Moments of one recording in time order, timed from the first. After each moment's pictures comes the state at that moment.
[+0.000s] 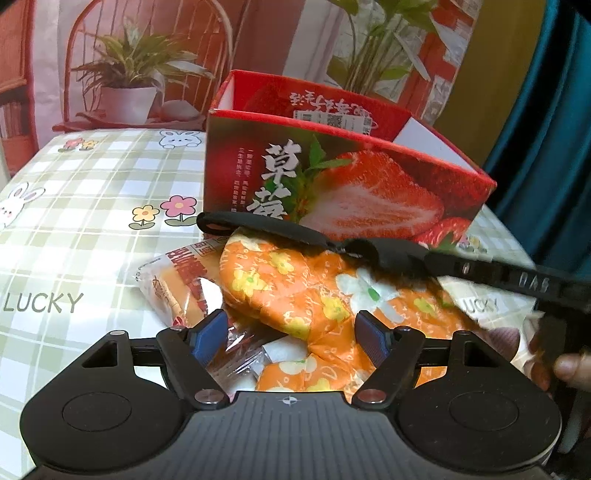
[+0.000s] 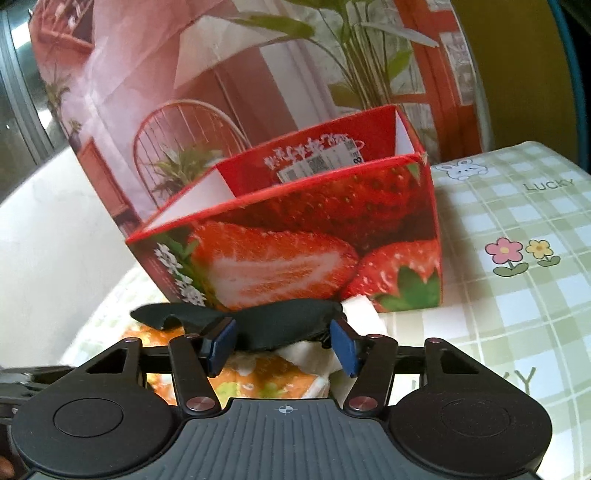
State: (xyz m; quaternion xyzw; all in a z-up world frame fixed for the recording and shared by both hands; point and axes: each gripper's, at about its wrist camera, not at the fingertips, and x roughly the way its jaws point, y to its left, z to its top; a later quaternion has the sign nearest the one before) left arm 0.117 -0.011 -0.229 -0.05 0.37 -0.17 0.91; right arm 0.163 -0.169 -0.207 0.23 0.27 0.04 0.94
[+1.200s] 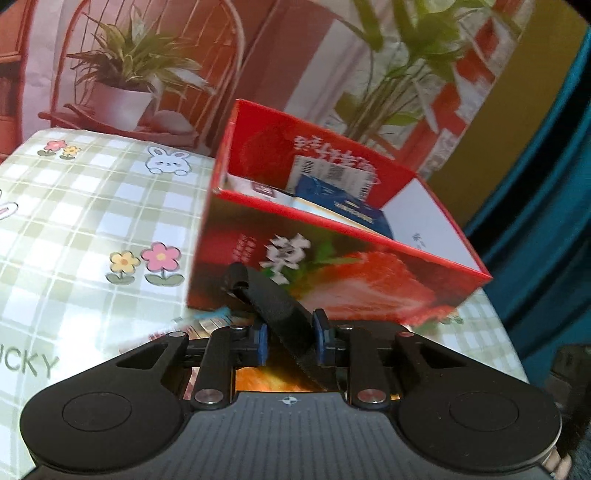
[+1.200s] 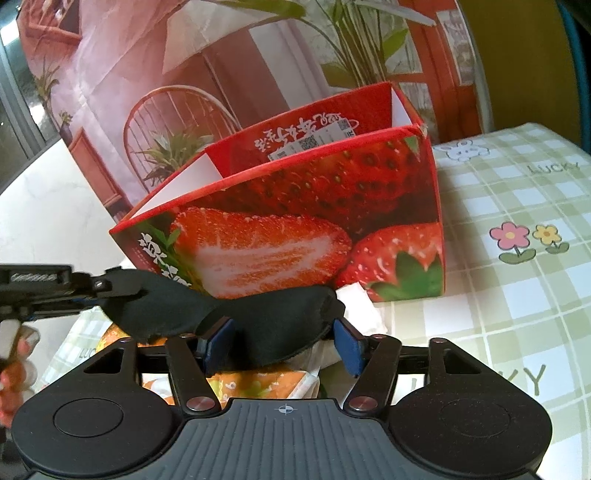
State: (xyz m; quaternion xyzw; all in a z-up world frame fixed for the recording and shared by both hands) left arm 0.173 0.001 -0.201 -0.14 0.35 -0.20 0.90; right arm 0.178 -0.176 -0.219 0.24 0.29 0.04 0.92
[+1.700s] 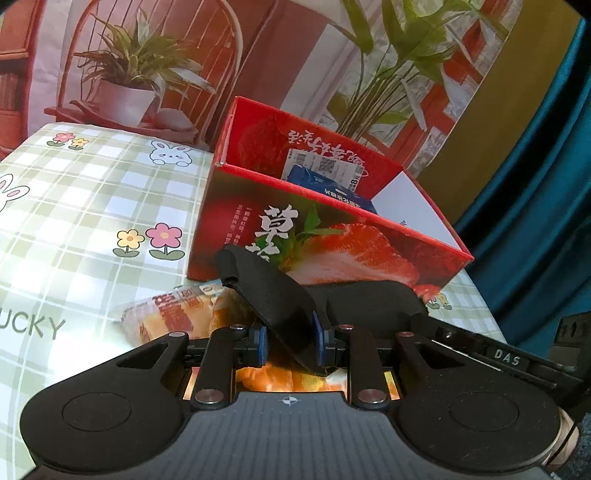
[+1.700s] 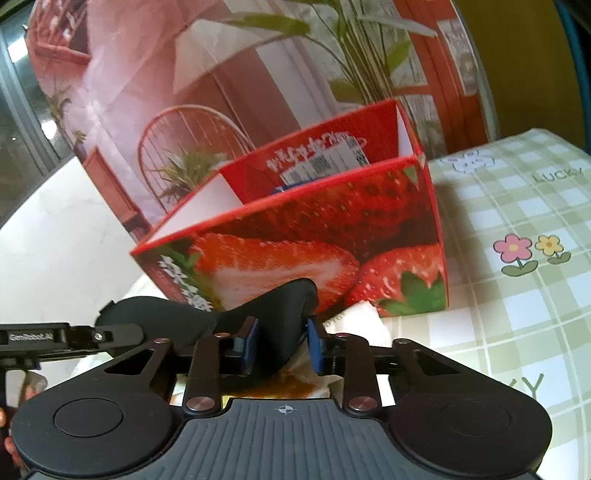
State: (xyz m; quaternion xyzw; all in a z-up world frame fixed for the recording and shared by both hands) left arm 0.137 0.006 -0.206 -0.14 0.34 -0.20 0.91; right arm 0.164 -0.183 -0.202 0.26 0.26 0.07 0.93
